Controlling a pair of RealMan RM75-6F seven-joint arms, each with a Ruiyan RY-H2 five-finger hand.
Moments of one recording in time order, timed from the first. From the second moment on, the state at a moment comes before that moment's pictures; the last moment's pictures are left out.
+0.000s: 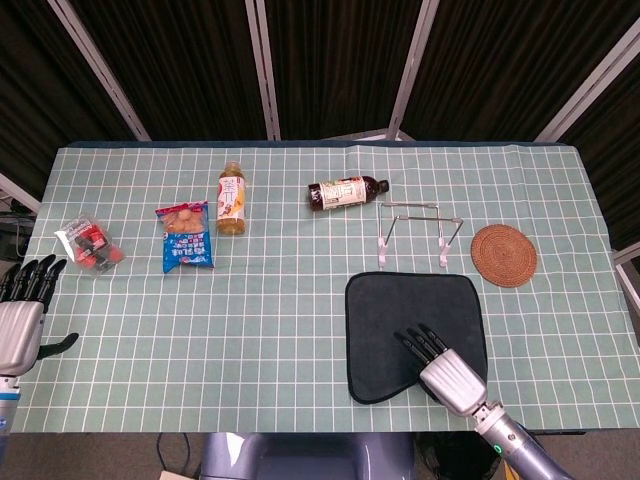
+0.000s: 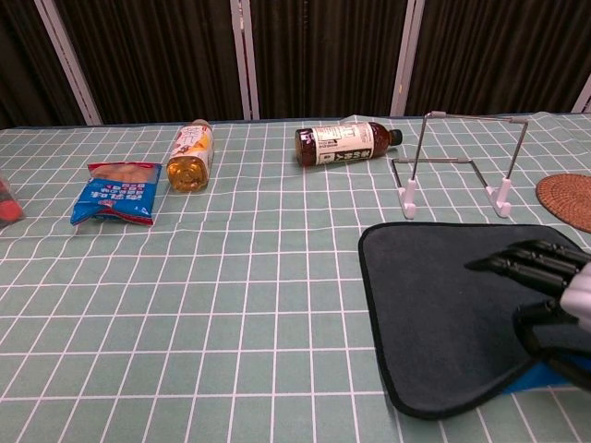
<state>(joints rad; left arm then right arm) -0.16 -1.07 -0.07 -1.79 1.38 1.43 0.28 0.33 -1.49 -0.13 -1.27 -1.87 1.31 -0.17</state>
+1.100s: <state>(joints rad) -0.18 -1.07 -0.09 -1.75 1.30 1.38 0.27 0.59 -1.56 0.18 -1.27 -1.40 0.93 -0.39</state>
